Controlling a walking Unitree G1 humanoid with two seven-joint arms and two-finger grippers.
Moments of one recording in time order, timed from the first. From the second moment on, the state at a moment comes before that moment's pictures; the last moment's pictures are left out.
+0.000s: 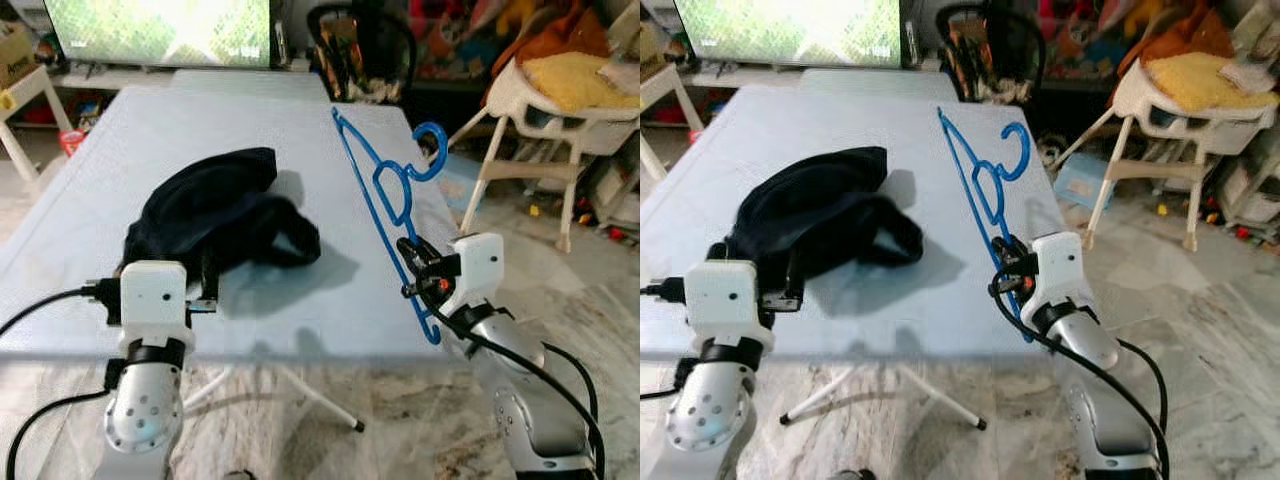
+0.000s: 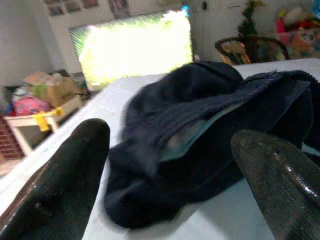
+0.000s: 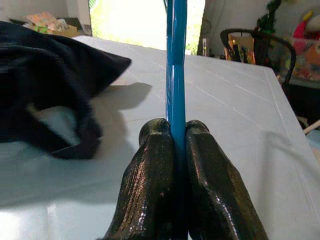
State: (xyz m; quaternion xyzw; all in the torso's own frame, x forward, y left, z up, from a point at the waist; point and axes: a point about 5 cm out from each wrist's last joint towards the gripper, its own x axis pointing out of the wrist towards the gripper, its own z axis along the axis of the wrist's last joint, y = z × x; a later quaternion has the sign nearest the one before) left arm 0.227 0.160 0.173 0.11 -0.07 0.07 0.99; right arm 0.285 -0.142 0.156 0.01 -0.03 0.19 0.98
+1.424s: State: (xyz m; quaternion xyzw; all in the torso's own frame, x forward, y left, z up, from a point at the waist) left arm 0.235 0.154 0.168 0.09 -0.05 0.07 0.99; right arm 0.289 -0.145 0.162 0.00 -0.03 0.18 0.98
